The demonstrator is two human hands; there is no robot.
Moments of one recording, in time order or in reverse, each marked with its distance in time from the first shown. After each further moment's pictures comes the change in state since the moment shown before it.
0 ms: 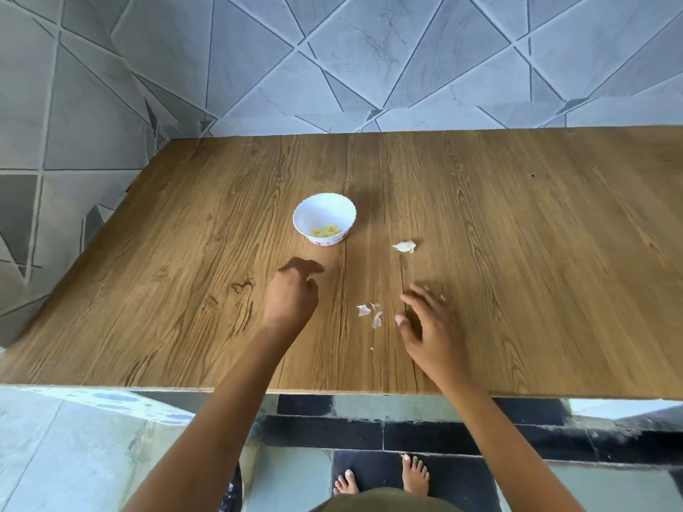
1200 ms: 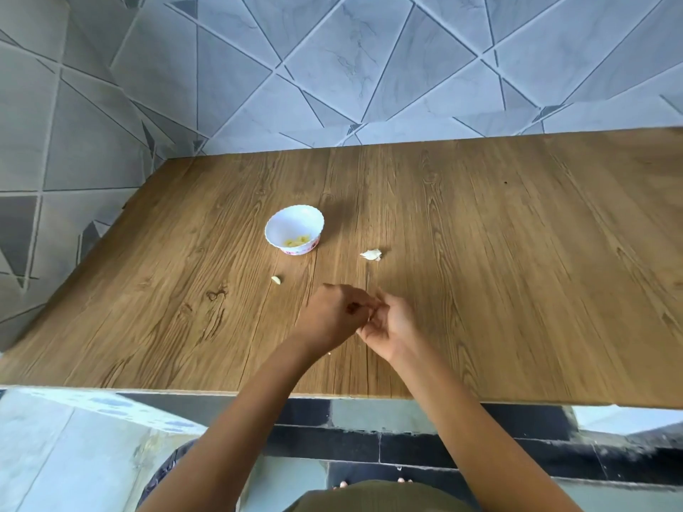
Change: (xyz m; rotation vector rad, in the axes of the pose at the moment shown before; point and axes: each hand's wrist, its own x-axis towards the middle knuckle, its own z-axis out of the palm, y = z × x) left_hand -0.033 0.104 0.028 -0.111 -0.313 0.309; right_hand 0.031 -0.025 -0.038 1.912 -0.183 1.101
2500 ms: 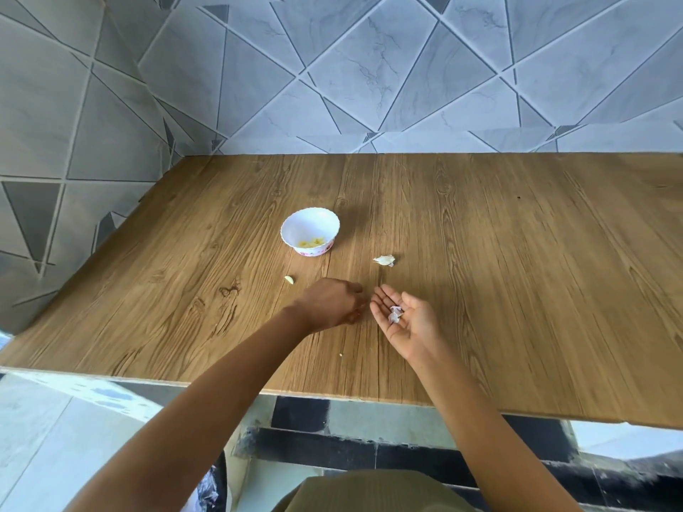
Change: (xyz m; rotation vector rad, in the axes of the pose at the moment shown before) left_hand 0.026 -0.047 -0.017 0.711 -0.382 0.286; right_hand 0.008 -0.008 -0.003 0.013 -0.031 -0.070
